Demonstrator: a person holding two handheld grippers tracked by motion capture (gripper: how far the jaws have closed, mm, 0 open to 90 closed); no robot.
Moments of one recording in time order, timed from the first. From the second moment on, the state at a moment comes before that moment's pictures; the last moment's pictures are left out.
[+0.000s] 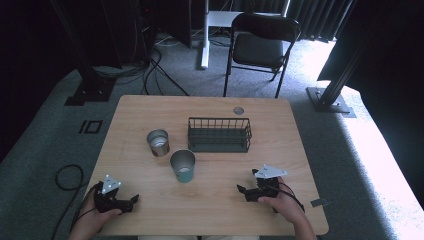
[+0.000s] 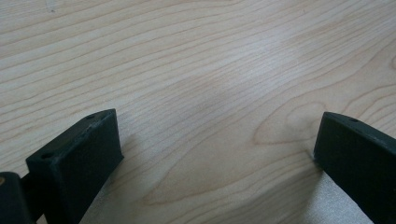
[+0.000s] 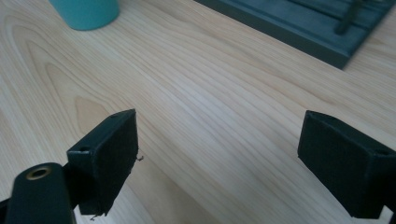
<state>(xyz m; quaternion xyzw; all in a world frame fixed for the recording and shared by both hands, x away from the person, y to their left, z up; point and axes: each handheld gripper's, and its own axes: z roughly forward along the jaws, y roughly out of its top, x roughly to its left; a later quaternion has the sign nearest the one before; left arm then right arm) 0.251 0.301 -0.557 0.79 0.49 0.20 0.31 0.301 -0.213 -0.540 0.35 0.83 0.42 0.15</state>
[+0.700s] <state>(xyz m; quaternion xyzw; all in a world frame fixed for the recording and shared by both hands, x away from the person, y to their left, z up) 0.251 0.301 -0.557 0.79 0.49 0.20 0.31 0.313 -0.154 -0.536 0.29 0.84 0.45 0.13</state>
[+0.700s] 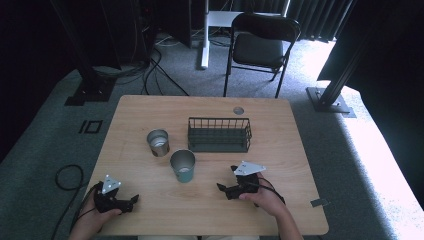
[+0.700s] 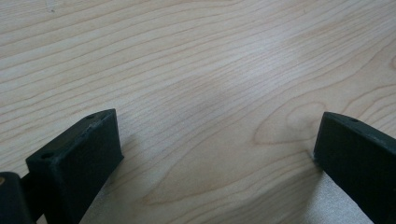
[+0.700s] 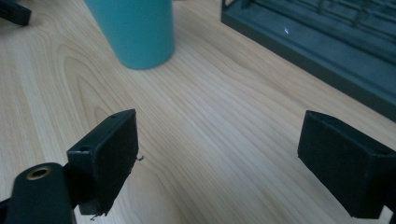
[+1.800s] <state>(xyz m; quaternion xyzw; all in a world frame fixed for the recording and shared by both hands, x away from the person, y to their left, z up) 0.251 0.301 -0.557 0.79 0.49 0.20 0.31 0.328 -0.068 -0.522 0.21 0.83 0.51 0.11</state>
